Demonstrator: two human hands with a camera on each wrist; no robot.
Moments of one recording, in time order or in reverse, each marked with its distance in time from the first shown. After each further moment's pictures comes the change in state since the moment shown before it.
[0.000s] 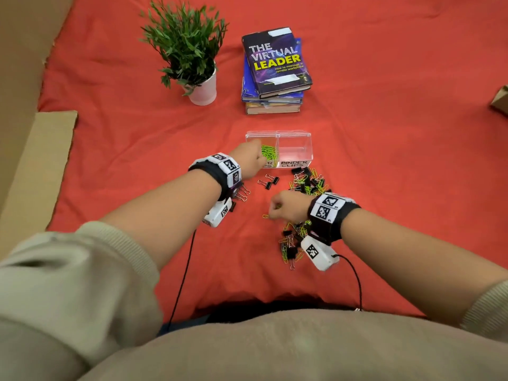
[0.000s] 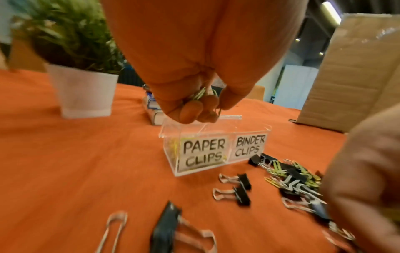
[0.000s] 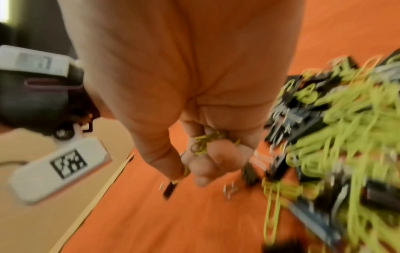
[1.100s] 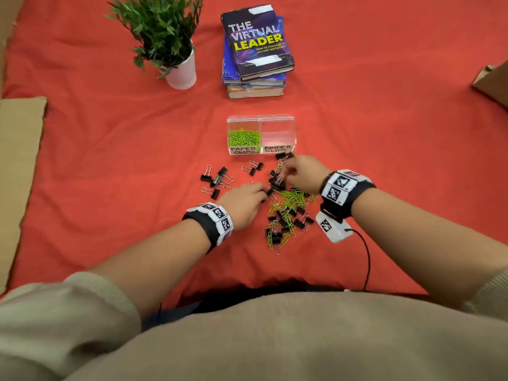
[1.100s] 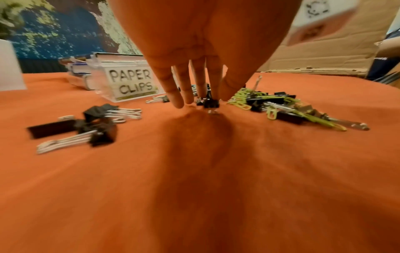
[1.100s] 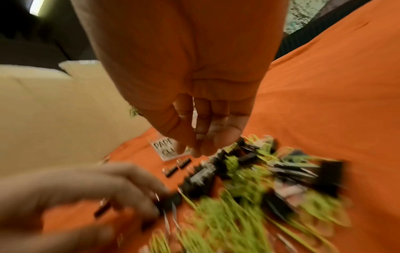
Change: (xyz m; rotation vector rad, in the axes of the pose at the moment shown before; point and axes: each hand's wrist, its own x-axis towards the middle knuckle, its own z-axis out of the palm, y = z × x) left_hand -0.060 -0.013 0.107 0.318 -0.079 0.414; right_hand -0.021 0.050 -0.031 0.006 0.329 0.033
